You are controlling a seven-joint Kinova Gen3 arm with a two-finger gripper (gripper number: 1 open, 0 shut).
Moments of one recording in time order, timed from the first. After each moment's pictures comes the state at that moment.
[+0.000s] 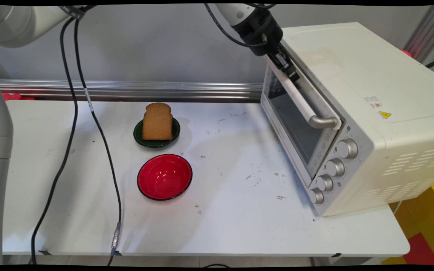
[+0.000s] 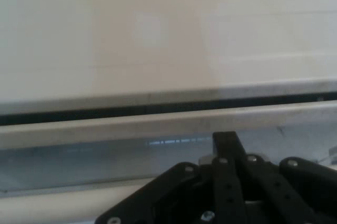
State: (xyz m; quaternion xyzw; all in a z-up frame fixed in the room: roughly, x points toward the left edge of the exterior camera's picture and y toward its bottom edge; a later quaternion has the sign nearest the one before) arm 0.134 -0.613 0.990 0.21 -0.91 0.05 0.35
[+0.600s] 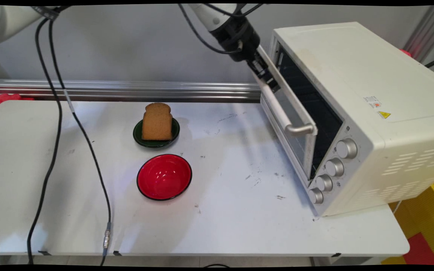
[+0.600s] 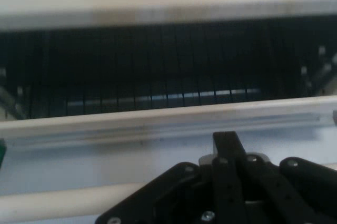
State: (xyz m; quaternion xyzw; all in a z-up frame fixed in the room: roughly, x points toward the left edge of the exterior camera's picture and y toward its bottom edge) arm 0.174 -0.594 0.982 0.21 -0.92 0.05 0.33
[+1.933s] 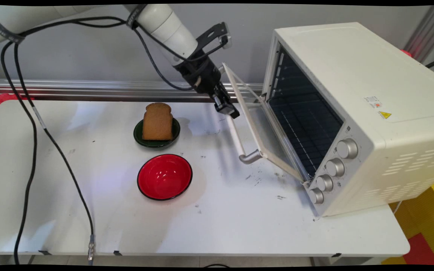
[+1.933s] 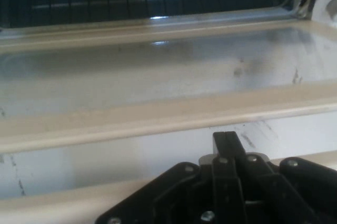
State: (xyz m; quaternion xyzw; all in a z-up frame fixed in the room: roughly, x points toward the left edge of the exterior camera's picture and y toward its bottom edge) arm 0.241 -0.557 0.914 0.20 -0.93 0.03 0.30
